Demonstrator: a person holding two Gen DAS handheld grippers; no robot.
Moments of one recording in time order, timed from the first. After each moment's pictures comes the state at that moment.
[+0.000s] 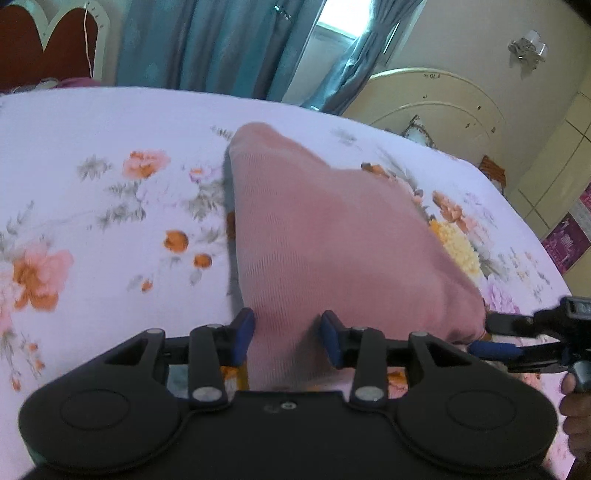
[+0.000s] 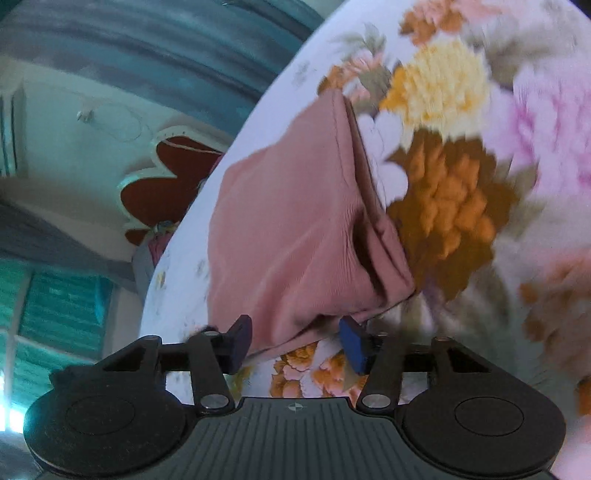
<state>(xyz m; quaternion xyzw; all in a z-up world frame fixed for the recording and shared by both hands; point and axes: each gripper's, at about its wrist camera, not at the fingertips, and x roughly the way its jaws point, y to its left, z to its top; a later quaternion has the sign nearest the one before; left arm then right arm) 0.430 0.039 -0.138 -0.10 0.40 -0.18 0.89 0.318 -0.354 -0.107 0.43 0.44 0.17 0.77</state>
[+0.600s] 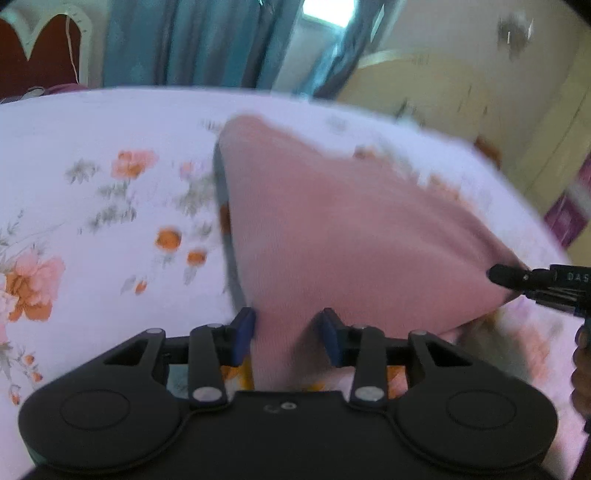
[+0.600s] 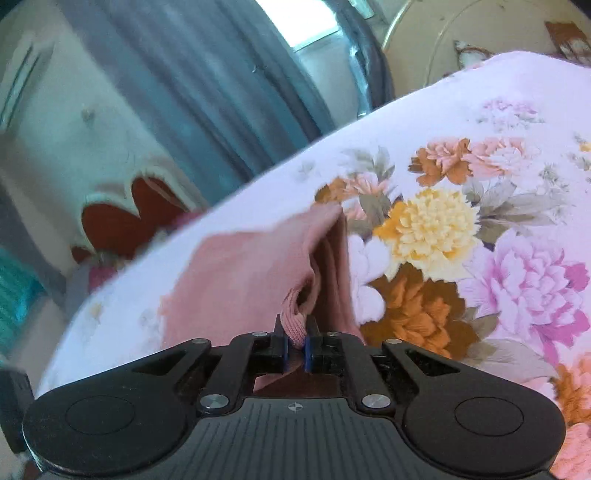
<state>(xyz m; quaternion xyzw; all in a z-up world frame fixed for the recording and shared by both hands) 0.433 0.032 -0.149 -0.05 0.42 -0.19 0.88 0.329 -0.330 -0.070 0.26 0.35 0.08 0.90</state>
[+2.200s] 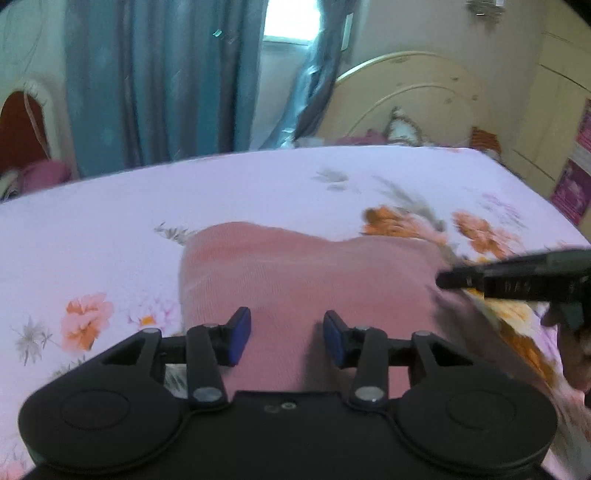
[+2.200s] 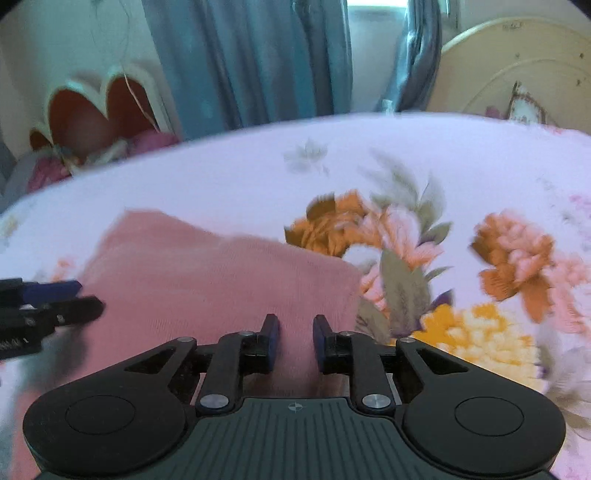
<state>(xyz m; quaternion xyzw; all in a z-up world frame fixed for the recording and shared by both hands) 0.539 -0.018 -0.120 0.03 0.35 -0.21 0.91 0.501 -0.298 -0.089 0.06 0.39 0.08 0.91</state>
